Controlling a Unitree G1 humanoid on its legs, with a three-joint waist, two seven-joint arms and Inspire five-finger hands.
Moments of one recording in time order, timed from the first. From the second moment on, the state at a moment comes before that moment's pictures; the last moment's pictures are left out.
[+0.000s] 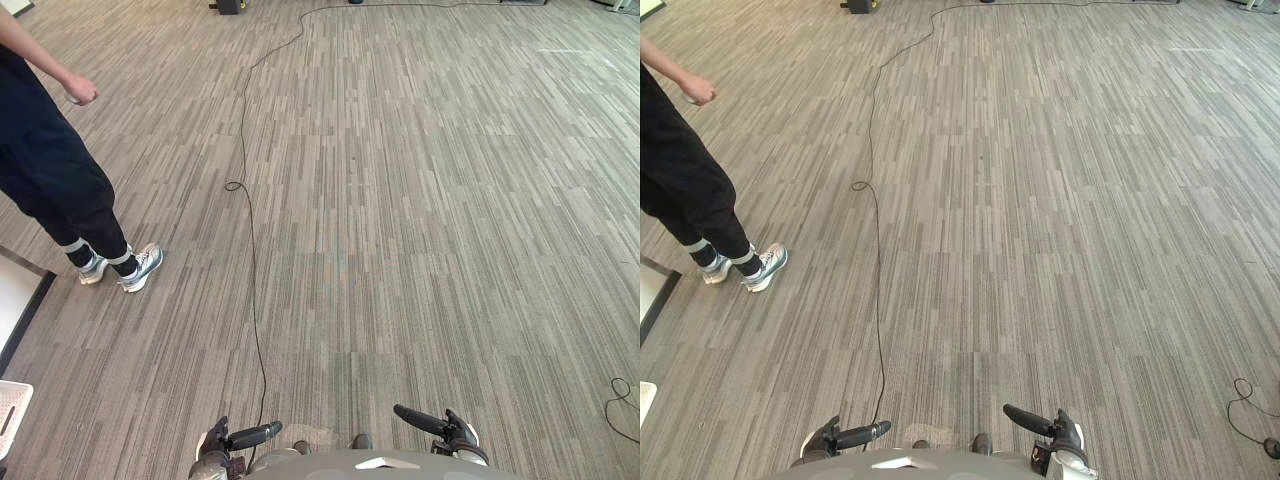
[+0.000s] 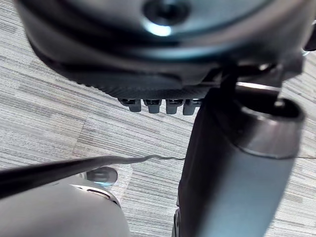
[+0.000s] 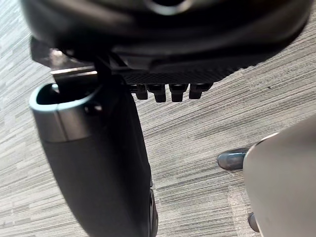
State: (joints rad) left arm 0.12 0.08 0.25 1.08 -0.03 -0.04 0.08; right arm 0.05 0.00 -0.33 1.08 0.01 -0.01 -0.13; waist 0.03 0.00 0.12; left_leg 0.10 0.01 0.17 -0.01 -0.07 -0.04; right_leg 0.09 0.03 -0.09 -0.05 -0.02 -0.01
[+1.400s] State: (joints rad) left arm -0.03 -0.03 0.22 1.05 -0.07 -0.04 0.06; right arm 0.02 -0.03 -0.40 0.96 0.01 -0.02 -0.14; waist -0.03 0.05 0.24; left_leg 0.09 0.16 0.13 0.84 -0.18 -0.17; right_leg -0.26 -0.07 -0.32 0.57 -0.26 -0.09
